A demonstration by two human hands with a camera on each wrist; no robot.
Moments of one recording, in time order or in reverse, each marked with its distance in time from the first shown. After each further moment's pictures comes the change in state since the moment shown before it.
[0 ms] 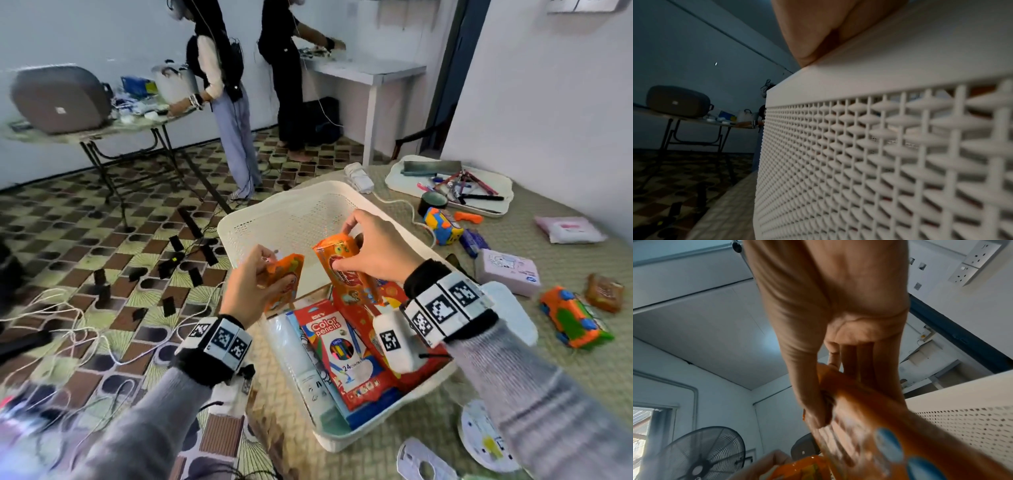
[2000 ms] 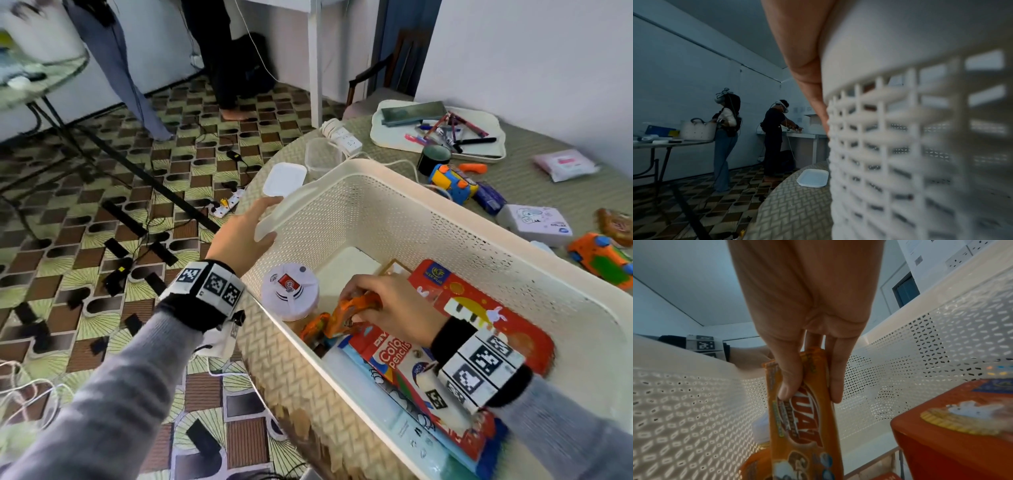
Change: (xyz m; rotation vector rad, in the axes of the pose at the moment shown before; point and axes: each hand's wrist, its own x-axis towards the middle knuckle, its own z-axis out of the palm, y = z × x) left_hand 0.207 -0.078 -0.055 0.473 -0.412 0.158; right_hand 0.057 0.027 0.132 0.058 -0.119 0.104
